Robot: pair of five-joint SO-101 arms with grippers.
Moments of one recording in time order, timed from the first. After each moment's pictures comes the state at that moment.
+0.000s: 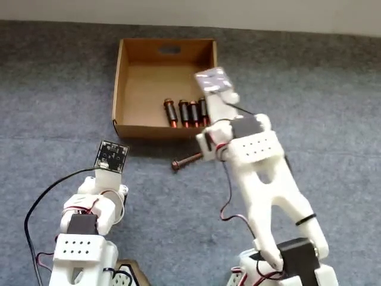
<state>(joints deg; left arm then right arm) -5.7 -76.7 92.0 46.2 -12.1 -20.2 -15.4 22.2 68.4 4.3</state>
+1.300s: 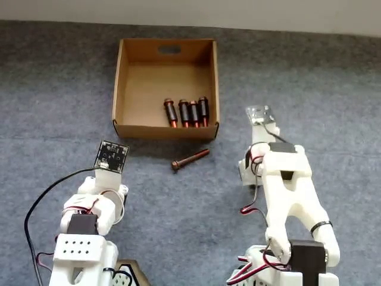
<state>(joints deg) -5.7 -76.7 92.0 46.2 -12.1 -2.6 -15.6 44.9 54.5 14.1</state>
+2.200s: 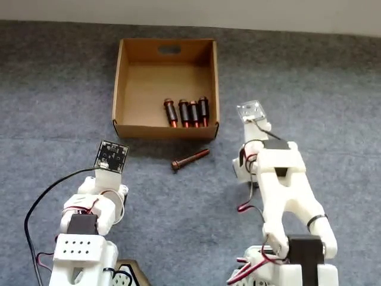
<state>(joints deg) -5.7 -76.7 92.0 46.2 -12.1 -5.4 -11.2 43.9 52.4 16.7</state>
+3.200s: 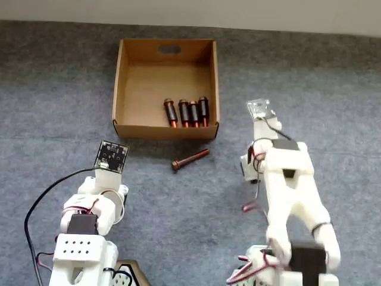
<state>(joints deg) -5.7 -76.7 92.0 46.2 -12.1 -2.0 -19.8 45.2 53.0 16.7</state>
